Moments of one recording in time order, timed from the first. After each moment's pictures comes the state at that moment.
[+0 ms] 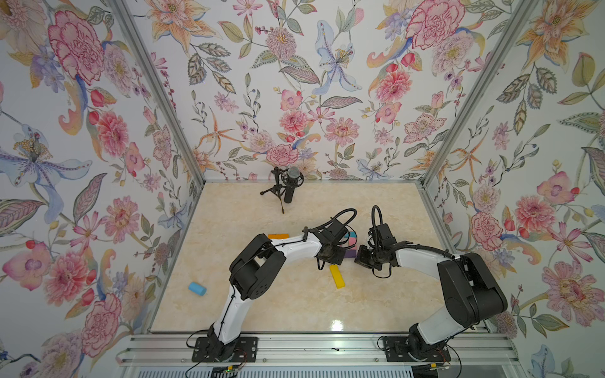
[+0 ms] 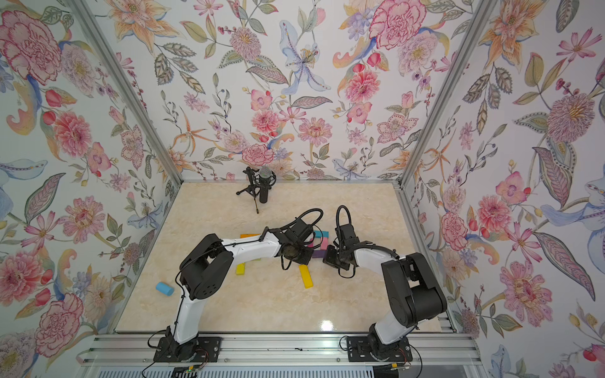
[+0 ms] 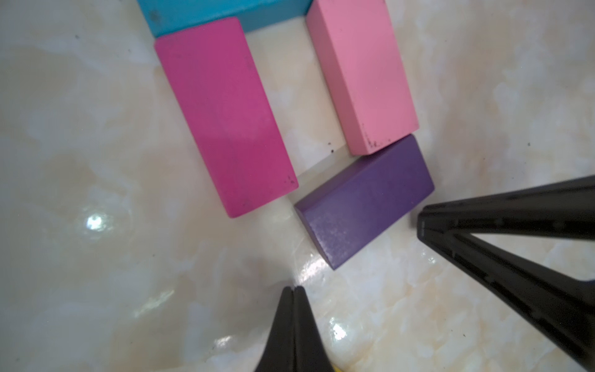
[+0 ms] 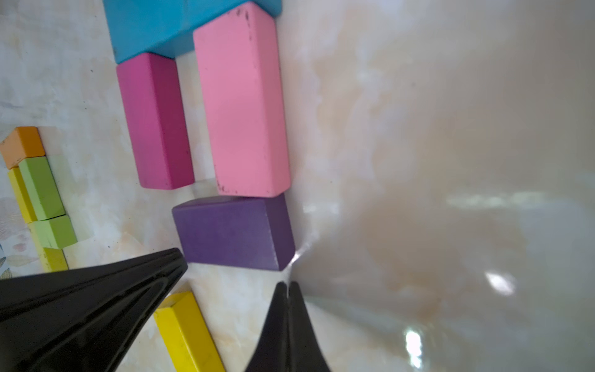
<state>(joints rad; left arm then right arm) -0.86 2.13 1.49 -0.48 0.11 -0.43 0.34 1.58 0.75 -0.28 -0.28 0.62</state>
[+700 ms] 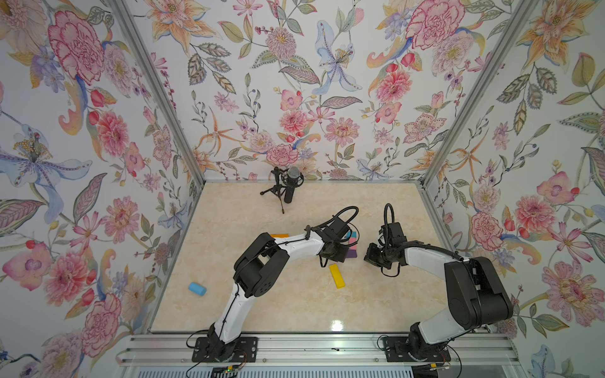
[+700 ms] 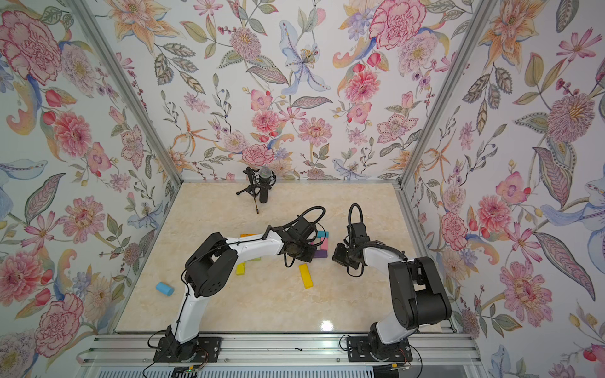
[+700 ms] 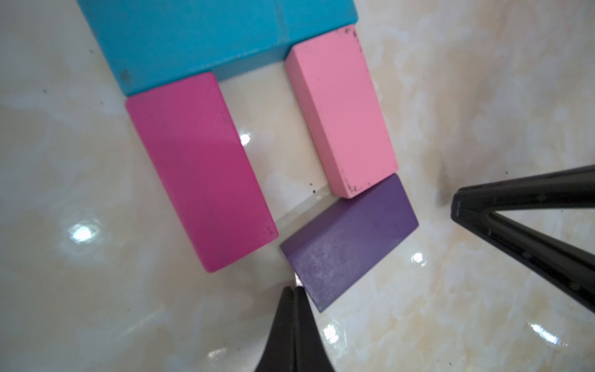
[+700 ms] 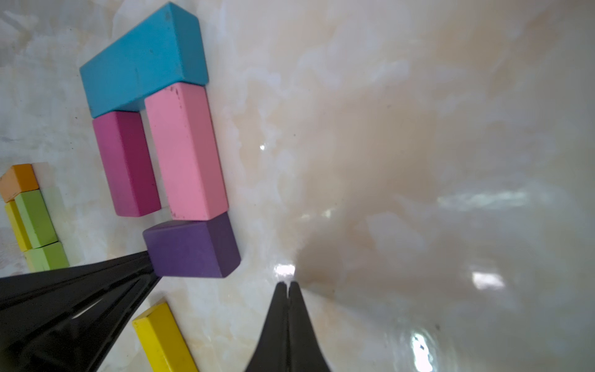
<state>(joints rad) -0.86 2.18 1.56 -0.46 0.13 -0.43 0.23 1.57 0.75 -0.31 -0.28 0.56</state>
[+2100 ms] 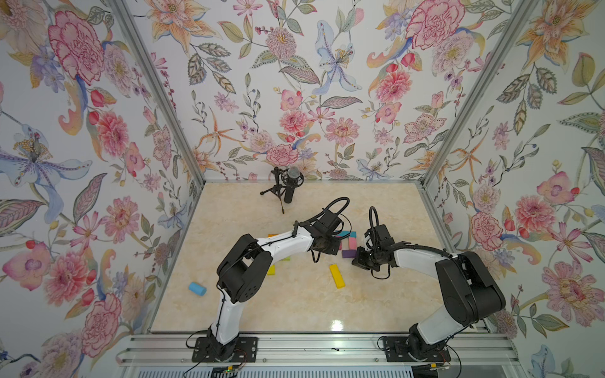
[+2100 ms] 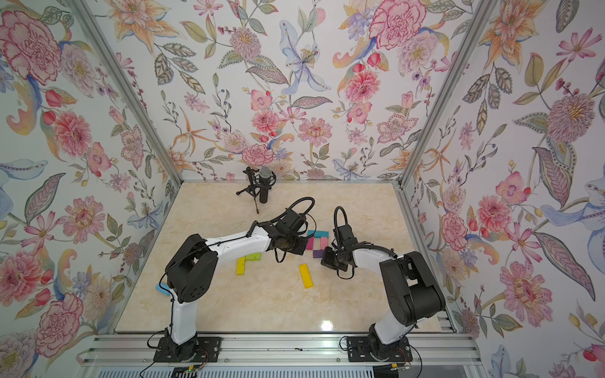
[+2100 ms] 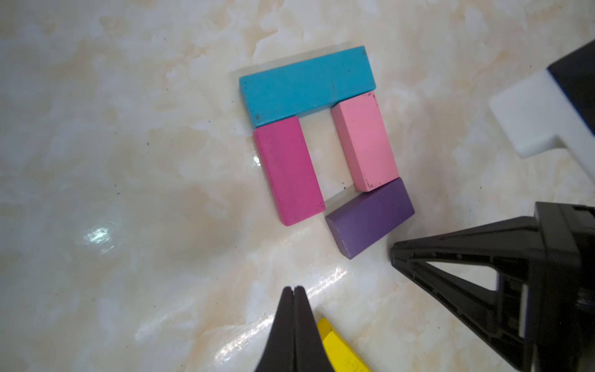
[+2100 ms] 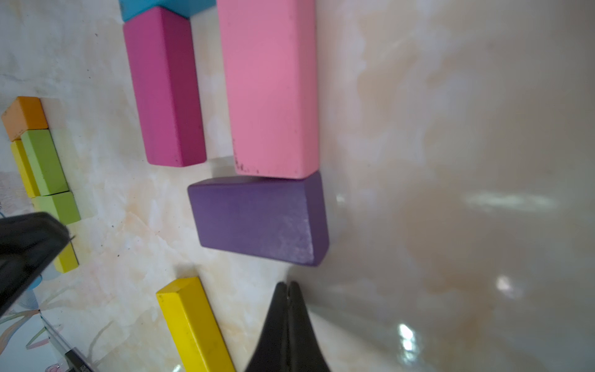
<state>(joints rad) -0.80 2.01 1.45 -0.48 0.05 -0.43 0.37 1.62 0.77 -0.27 -0.33 0.59</state>
